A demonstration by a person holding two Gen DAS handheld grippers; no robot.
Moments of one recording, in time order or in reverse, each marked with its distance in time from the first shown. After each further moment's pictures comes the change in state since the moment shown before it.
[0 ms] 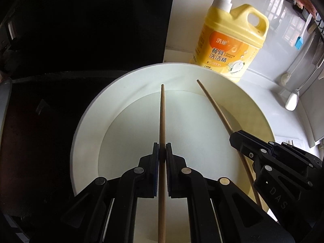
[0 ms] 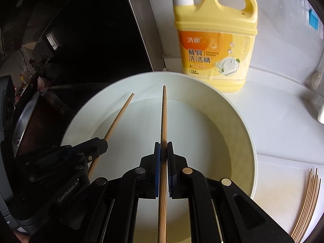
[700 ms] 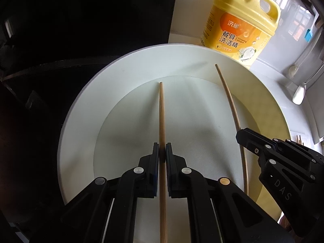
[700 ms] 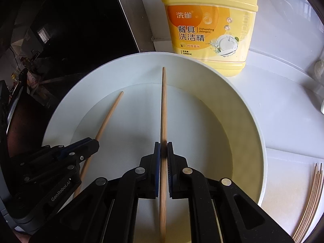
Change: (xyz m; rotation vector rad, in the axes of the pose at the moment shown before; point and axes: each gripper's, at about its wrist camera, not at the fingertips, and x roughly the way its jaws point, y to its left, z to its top) left arm 0.030 0.009 0.001 0.003 0.068 0.013; right arm 0.024 -0.006 0.002 0.021 0.078 -0.036
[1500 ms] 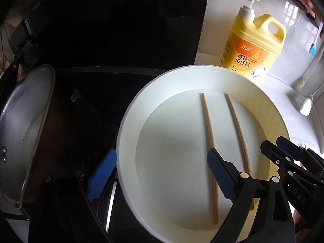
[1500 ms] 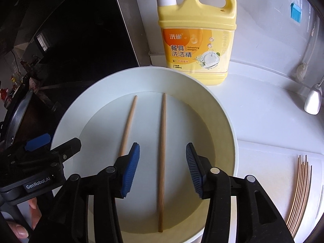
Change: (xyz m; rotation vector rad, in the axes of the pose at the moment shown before) left arm -0.063 0.025 -0.020 -0.059 -0.080 0.117; right arm -0.049 0.006 -0.011 0.004 -0.088 -0.047
